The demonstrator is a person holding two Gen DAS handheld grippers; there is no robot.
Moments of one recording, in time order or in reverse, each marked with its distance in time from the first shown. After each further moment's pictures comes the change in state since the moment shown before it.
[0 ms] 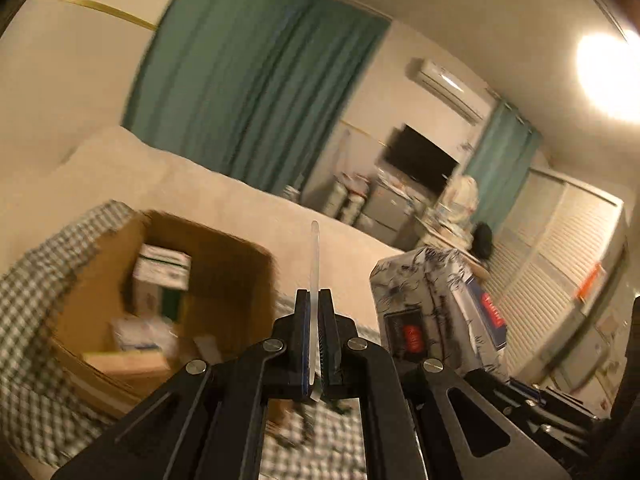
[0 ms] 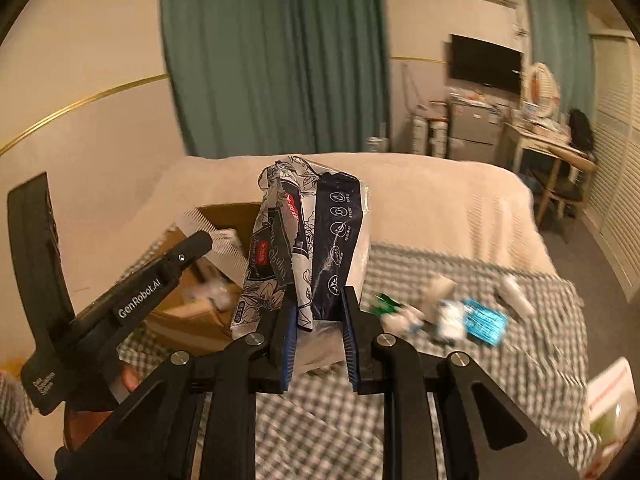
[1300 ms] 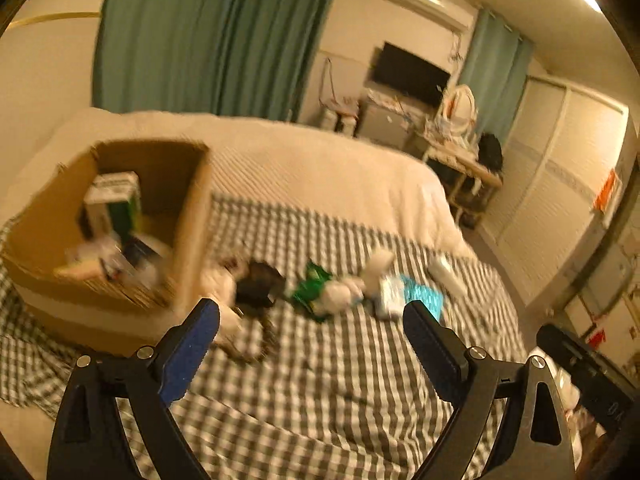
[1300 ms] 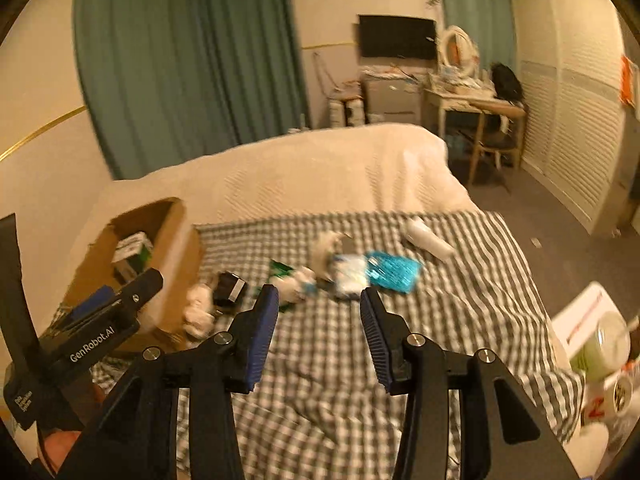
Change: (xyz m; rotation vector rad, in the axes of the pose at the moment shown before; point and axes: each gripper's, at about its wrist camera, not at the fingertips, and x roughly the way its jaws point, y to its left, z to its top) left arm 0.043 -0.107 -0.126 0.214 0.258 0.038; right arm -0.031 -0.130 -0.079 0.233 0.010 -0.221
